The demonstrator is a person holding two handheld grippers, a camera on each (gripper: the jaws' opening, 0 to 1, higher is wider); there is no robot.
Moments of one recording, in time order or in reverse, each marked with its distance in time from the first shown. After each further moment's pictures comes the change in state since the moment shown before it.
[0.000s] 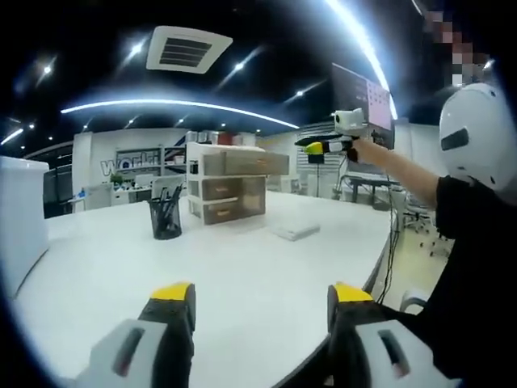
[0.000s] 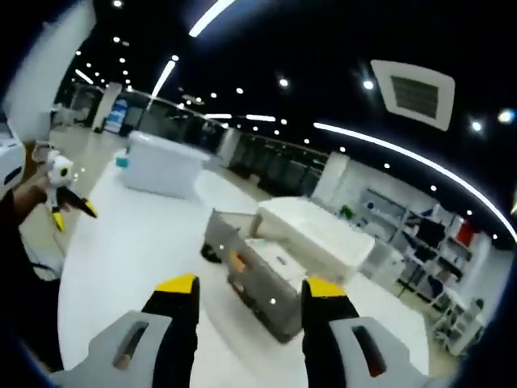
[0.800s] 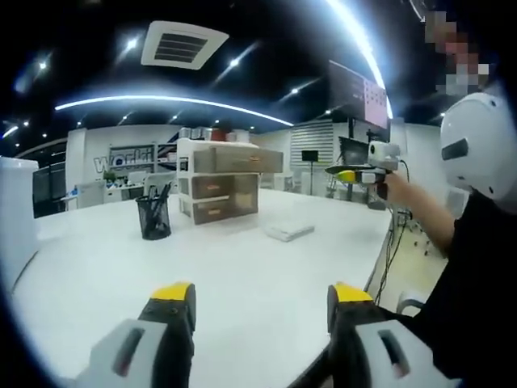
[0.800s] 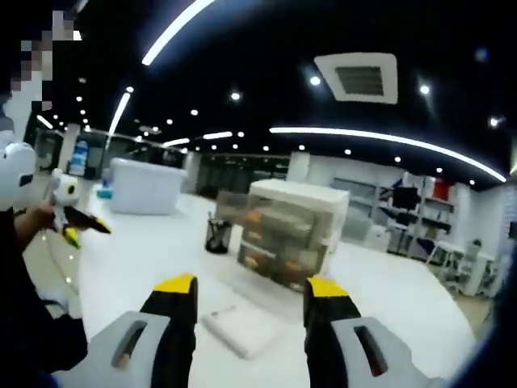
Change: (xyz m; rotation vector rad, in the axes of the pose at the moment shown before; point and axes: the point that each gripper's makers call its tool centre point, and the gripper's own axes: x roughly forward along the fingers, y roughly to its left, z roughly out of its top) left arm 0.017 -0.009 0.000 -0.004 0.014 -0.037; right arm -0.068 0.067 -0.067 0.222 -0.094 -0.188
